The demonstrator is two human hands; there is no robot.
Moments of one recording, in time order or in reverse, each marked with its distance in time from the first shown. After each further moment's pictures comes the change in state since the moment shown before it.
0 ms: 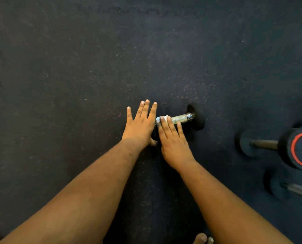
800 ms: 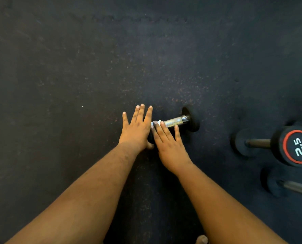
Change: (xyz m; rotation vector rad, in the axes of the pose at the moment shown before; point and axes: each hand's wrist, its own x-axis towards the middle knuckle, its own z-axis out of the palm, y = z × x) left_hand 0.001 0.000 -0.002 -0.040 -0.009 -0.003; right_hand -0.004 -0.001 -0.011 -0.005 -0.055 -0.009
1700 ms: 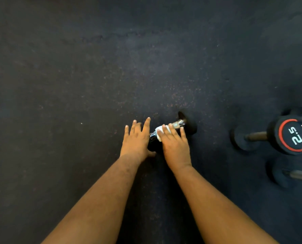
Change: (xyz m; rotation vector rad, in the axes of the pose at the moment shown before) left_hand -0.003 0.001 0.001 -0.051 0.017 0.034; right_hand 0.013 0.002 0.013 0.094 0.351 0.278
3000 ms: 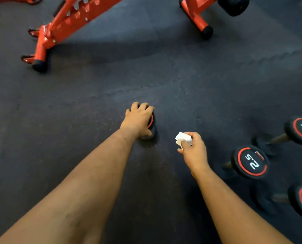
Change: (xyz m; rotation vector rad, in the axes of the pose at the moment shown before) left_hand 0.084 0.092 -0.194 0.251 0.208 0.241; right_hand 0.061 0.080 -0.151 1.169 0.253 0.804
